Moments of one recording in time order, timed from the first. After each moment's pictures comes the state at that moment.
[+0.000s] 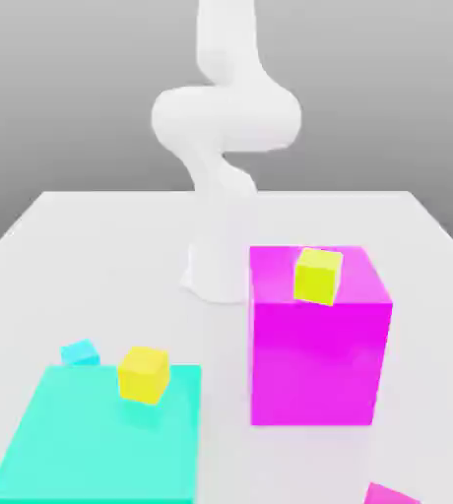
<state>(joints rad) 0.04 -0.71 -0.02 -2.29 0.01 2.32 0.73</state>
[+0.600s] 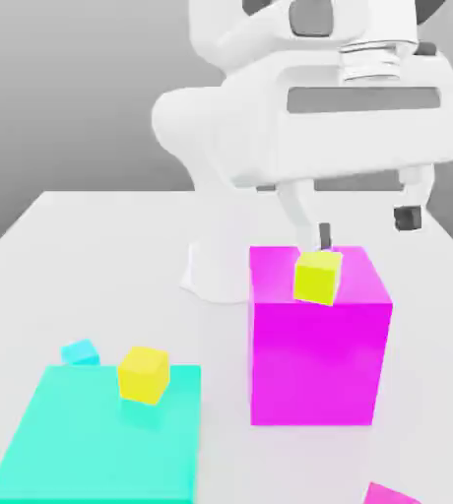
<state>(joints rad) 0.24 -0.05 -0.05 -2.21 0.10 2.47 0.25</state>
